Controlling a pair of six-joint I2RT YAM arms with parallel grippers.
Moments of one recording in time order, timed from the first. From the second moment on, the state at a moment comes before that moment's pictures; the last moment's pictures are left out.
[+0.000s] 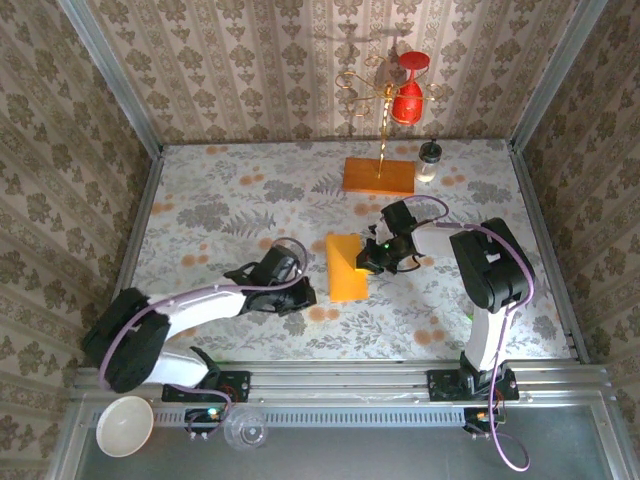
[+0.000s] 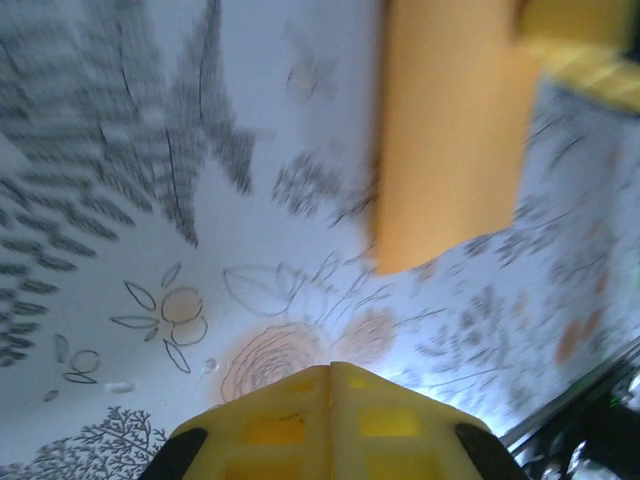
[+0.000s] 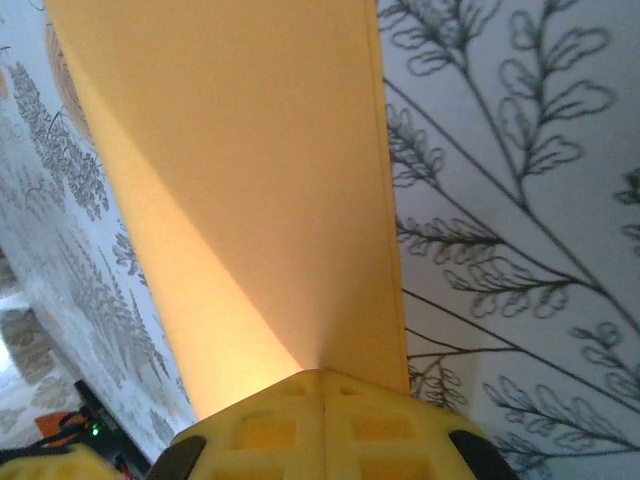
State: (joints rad) left arm -0.78 1.32 0.59 -0.20 0.32 -0.97; right arm 0.38 1.91 0.99 -0.29 -0.60 0.63
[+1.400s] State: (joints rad) left arm -0.52 1.86 0.96 -0.11 0.58 -0.84; right arm 0.51 1.52 0.66 -0.14 -0.43 0.98
